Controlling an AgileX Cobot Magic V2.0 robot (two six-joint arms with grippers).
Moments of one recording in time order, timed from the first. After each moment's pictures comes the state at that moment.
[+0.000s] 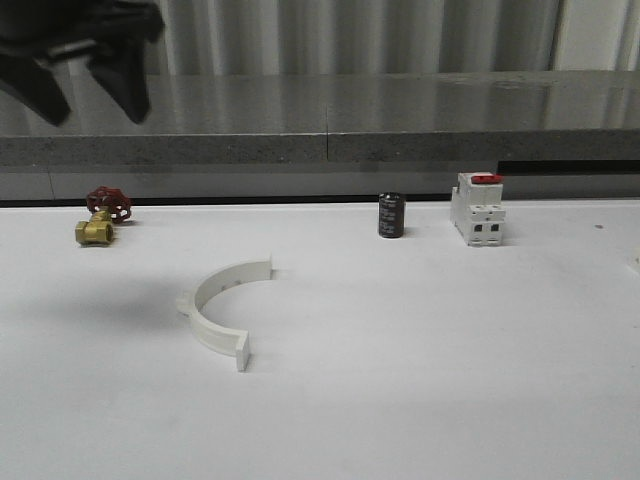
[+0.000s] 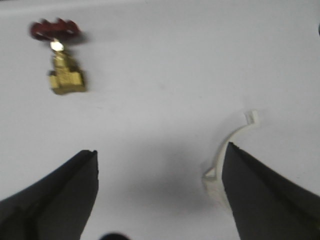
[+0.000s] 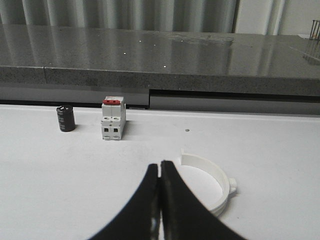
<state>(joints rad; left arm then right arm) -0.32 1.63 -1.35 0.06 0.76 -0.16 0.02 -0.01 0.03 0.02 0.09 -0.02</state>
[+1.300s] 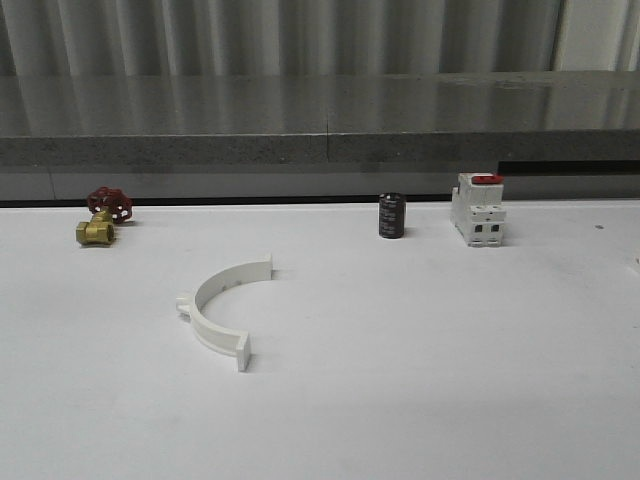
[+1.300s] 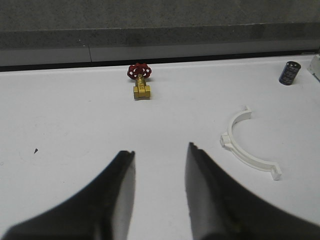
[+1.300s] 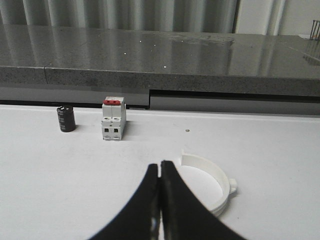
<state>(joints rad) -0.11 0.37 -0.53 -0.11 0.65 0.09 0.02 -0.01 0.03 0.02 0.09 -0.02</state>
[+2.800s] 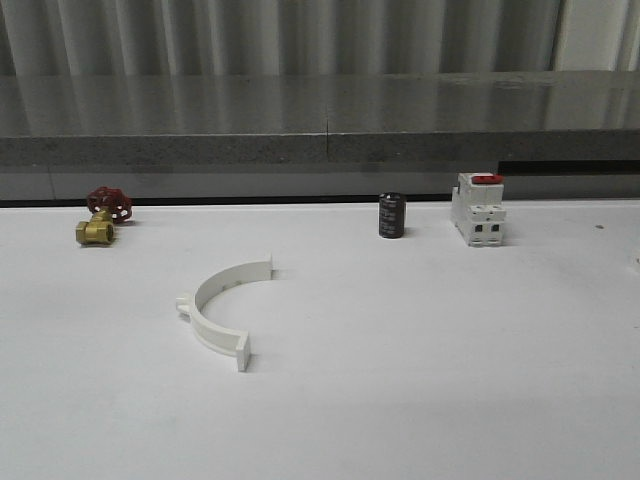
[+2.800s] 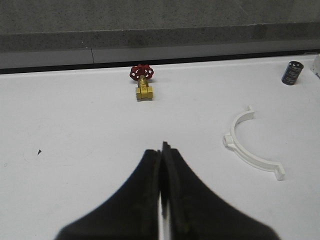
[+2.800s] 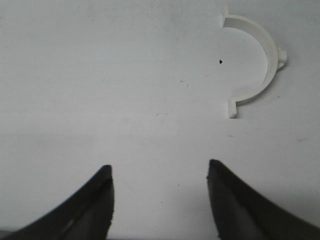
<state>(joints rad) -0.11 0.37 -0.53 -0.10 0.65 0.09 0.02 0.80 -0.70 0.13 0.85 -0.02</state>
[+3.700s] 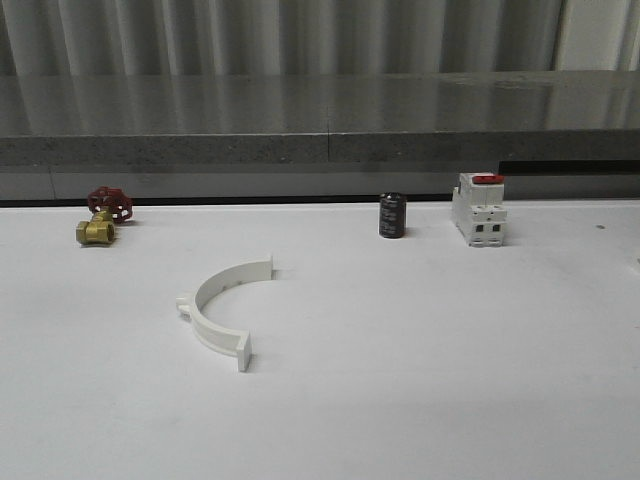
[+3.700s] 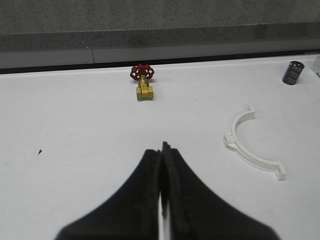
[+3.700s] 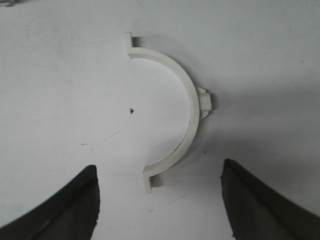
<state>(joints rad) -0.11 0.37 -0.53 -0.10 0.65 0.09 -0.22 1.51 -1.09 0.08 0.80 -0.12</state>
